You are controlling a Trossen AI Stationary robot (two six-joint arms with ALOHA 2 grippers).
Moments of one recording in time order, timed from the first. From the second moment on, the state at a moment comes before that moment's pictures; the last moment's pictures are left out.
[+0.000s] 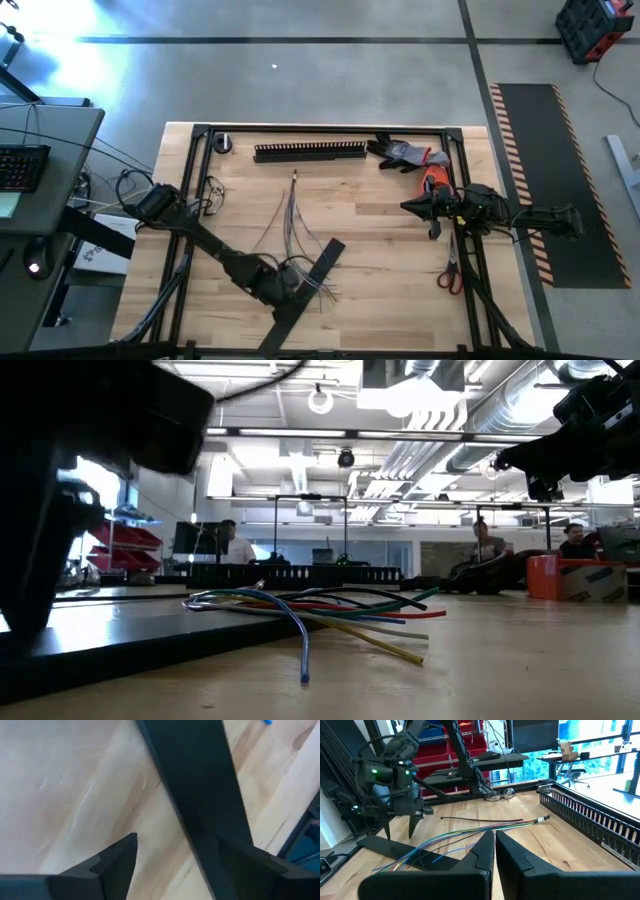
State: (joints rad) left arm -0.61 1.88 1.18 -0.50 0.01 -1.19; right arm -0.09 0.07 0.01 0.02 -0.06 0.13
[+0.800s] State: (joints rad) left arm -0.84 2.13 1.36 -0.49 -0.56 -1.57; right arm -0.09 0.07 0.01 0.02 -0.06 0.13
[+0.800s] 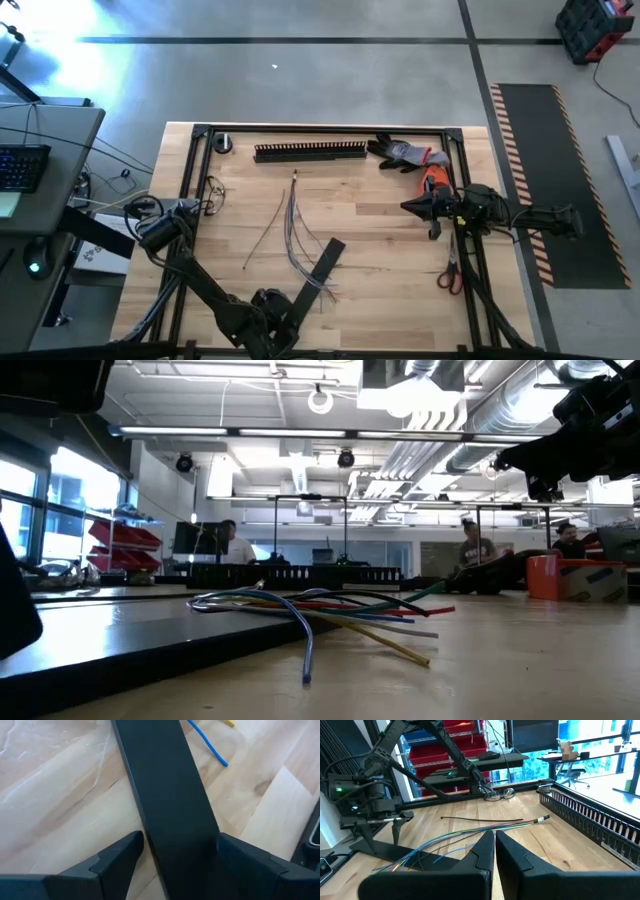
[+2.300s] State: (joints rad) left arm -0.81 2.17 1.45 -0.86 -0.82 -1.58; right arm -0.09 0.07 0.01 0.02 -0.06 0.13
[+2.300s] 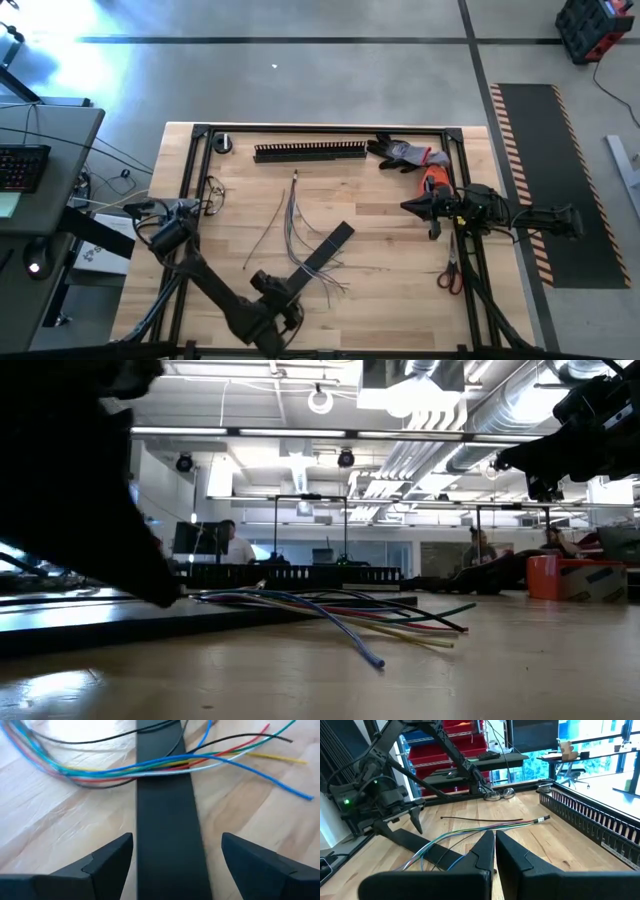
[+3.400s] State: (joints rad) left arm -0.87 2.31 1.45 -0.87 -0.89 -1.87; right arm -0.09 0.07 0.01 0.02 -0.06 0.13
